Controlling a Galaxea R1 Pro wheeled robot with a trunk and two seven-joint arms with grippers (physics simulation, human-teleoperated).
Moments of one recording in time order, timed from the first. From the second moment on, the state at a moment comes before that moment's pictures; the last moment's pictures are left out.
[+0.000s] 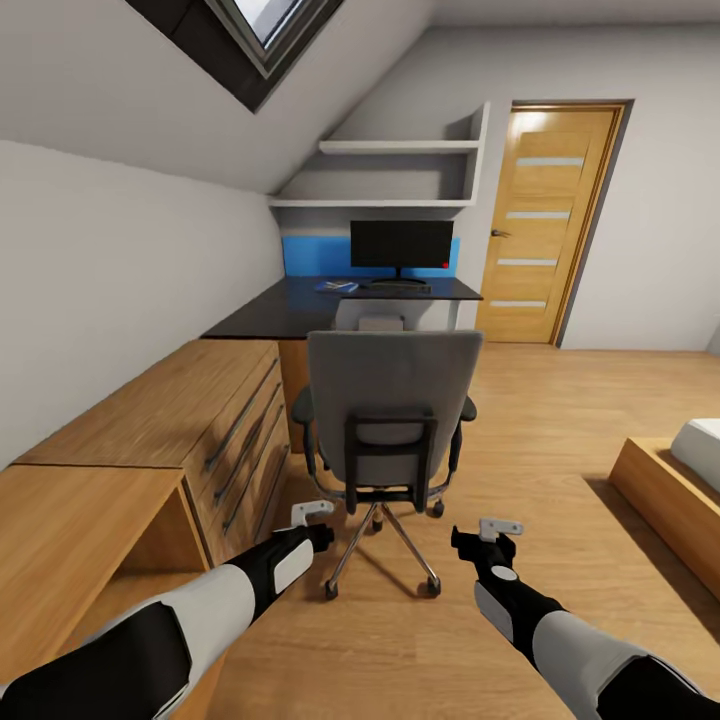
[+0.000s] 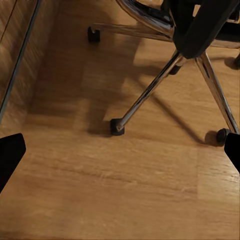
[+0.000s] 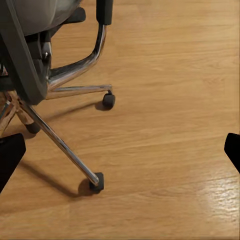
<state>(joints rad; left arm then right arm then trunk) -0.91 -0.17 -0.95 -0.16 1.11 0.12 0.32 -0.76 -0.02 0.54 -0.19 -0.58 -0.23 -0.26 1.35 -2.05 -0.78</state>
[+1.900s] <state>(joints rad) -0.91 -0.17 -0.95 -0.16 1.11 0.05 0.32 -0.76 -0.02 0.54 -0.20 -0.58 -0.32 -0.26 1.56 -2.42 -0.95</state>
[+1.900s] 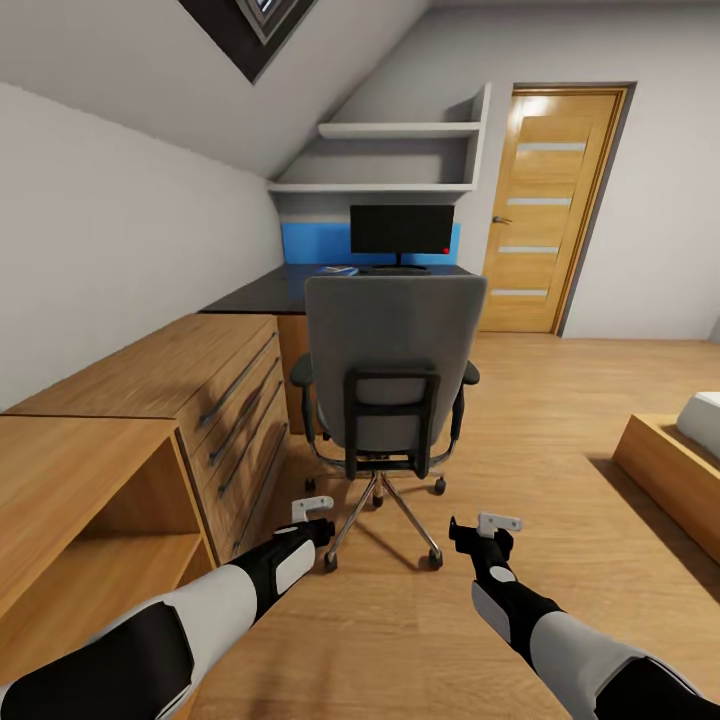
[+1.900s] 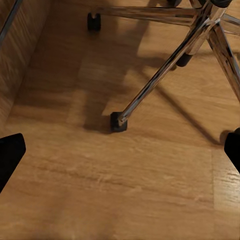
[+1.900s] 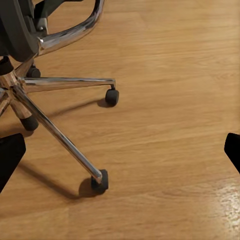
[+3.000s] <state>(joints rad) -0.91 -0.17 -1.03 -0.16 1.06 0.08 0.29 -0.76 -0.01 0.56 -0.19 -0.52 -0.24 -0.10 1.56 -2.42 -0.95</state>
